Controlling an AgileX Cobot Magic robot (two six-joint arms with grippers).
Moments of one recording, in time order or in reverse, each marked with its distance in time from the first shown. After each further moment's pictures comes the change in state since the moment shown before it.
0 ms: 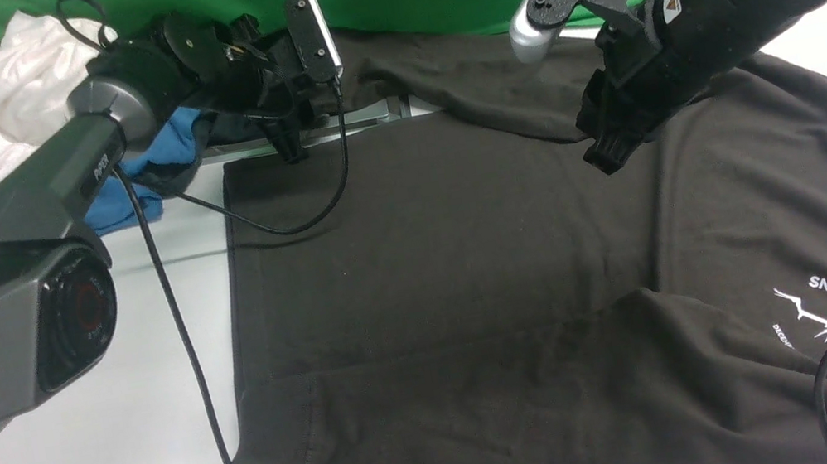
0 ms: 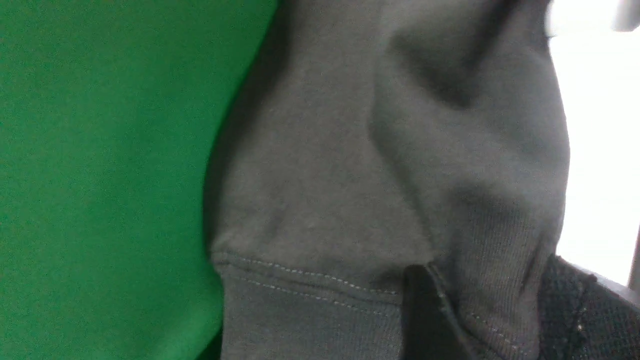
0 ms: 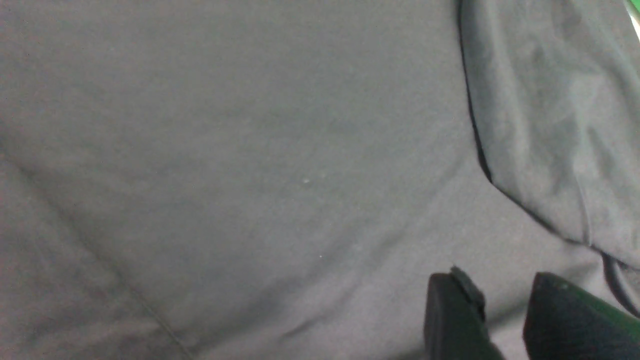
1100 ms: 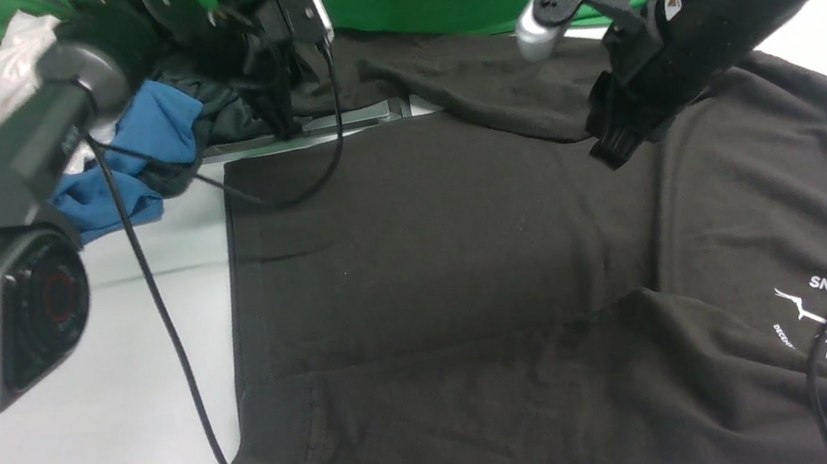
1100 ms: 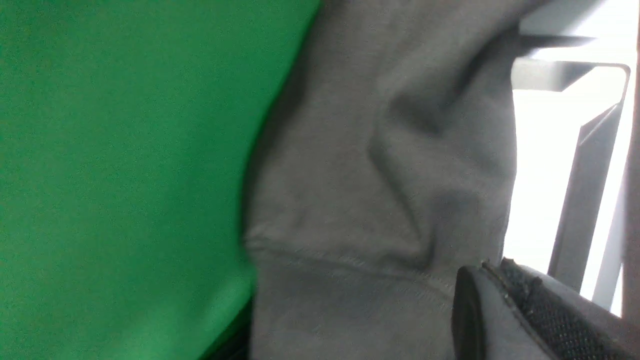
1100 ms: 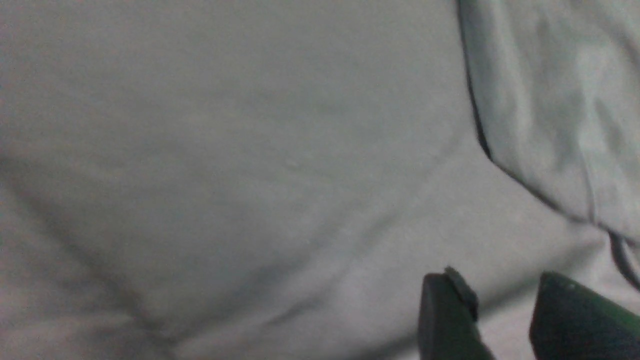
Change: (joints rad) right arm -0.062 0.090 -0.084 0.000 0.074 -0.004; left arm 0.000 -0.126 0.001 0.053 0.167 -0.143
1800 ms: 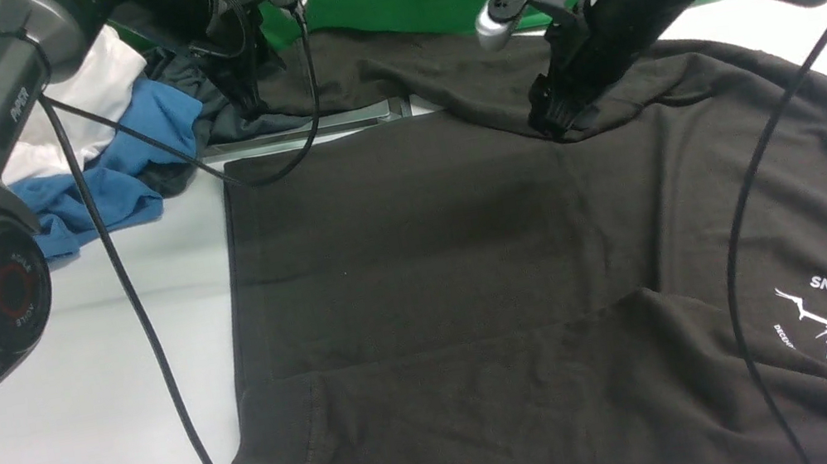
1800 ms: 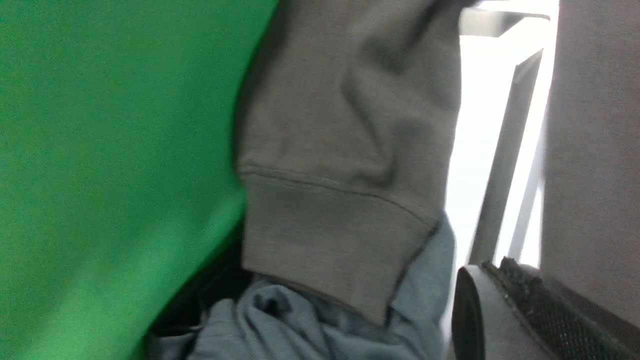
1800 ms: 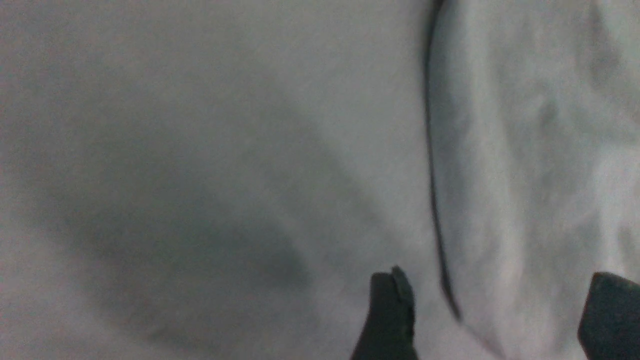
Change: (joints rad) right arm -0.050 0.388 -0.397 0.163 -0.008 -0.233; left arm 0.000 -0.079 0.000 0.142 0.145 -0.125
